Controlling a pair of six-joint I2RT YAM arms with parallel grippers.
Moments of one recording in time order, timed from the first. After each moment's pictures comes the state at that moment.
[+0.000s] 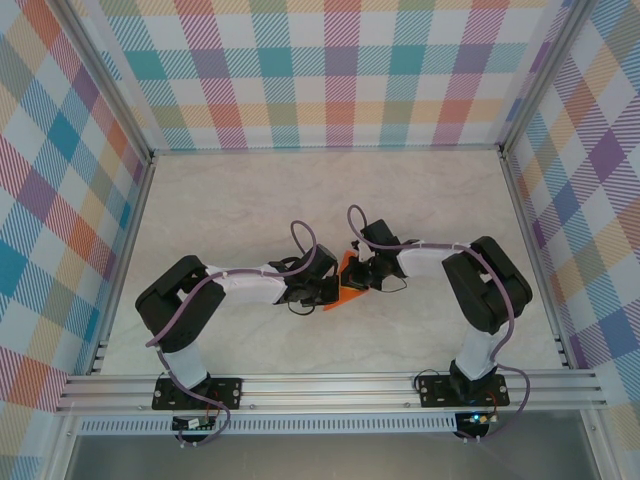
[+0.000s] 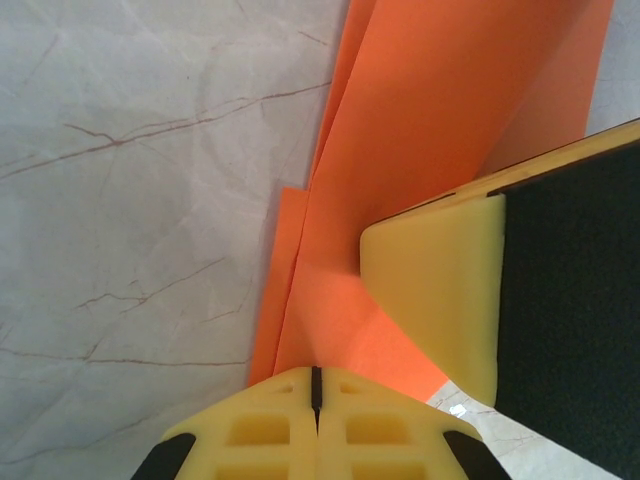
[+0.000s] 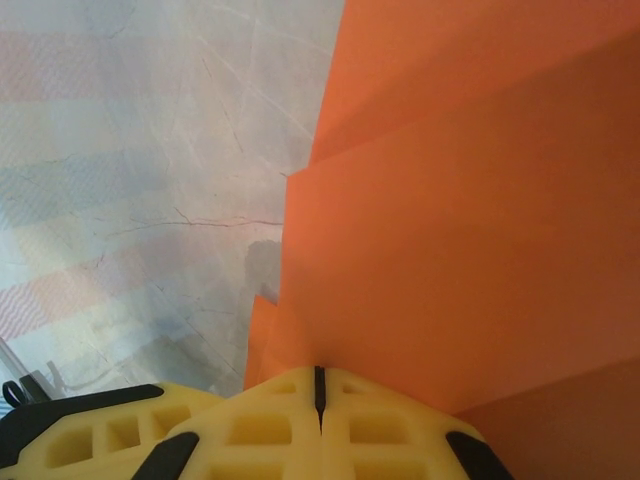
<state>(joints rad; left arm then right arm) -0.86 1.76 0.90 -0.16 0.11 -0.87 0.56 1.79 0.88 -0.20 -0.54 0.68</state>
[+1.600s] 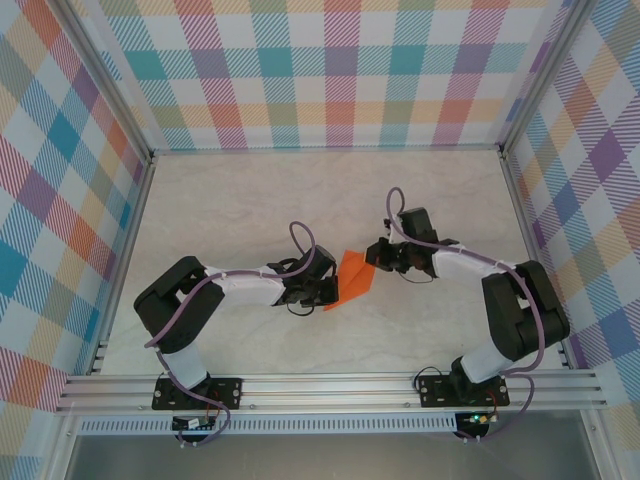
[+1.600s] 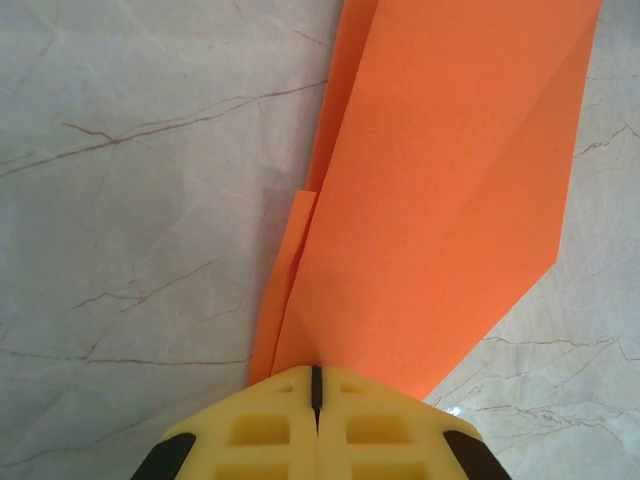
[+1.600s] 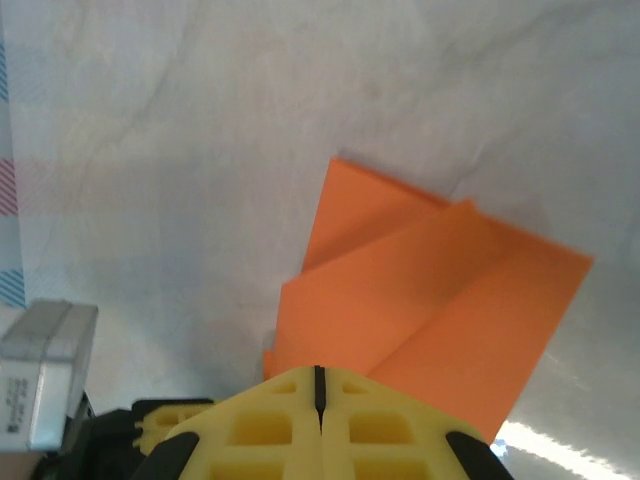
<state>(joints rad) -0.86 1.75 0.88 -0.14 0.12 -0.86 0.40 1.56 0.77 -0.13 -0.53 0.62</state>
